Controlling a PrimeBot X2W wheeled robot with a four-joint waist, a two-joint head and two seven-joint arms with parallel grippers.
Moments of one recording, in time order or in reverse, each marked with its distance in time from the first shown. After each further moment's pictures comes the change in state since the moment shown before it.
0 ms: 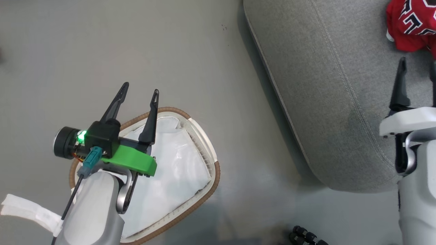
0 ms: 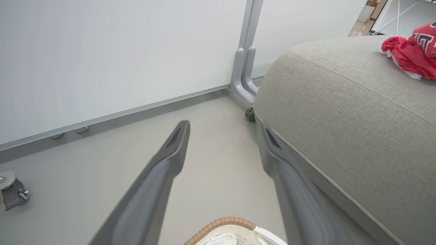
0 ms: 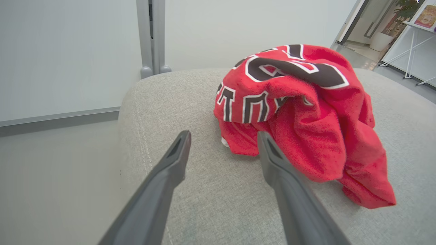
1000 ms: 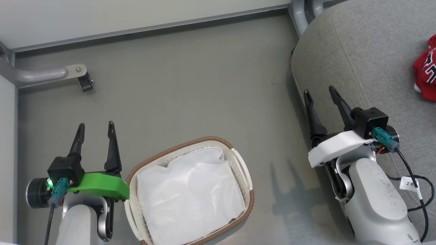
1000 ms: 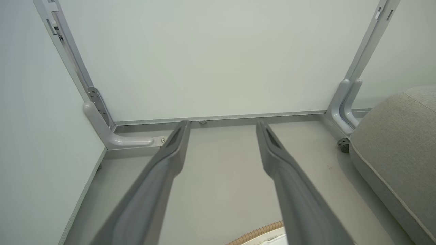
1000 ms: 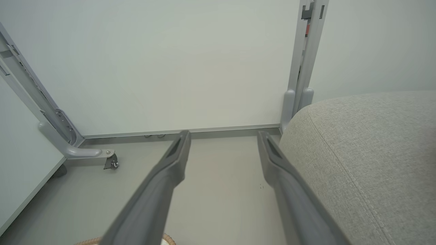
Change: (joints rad) left arm 0.156 -0.090 0.306 0.040 0.049 0.016 0.000; right arm 0.053 0.055 0.401 0.038 0.159 0.000 0.000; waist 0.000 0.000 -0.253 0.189
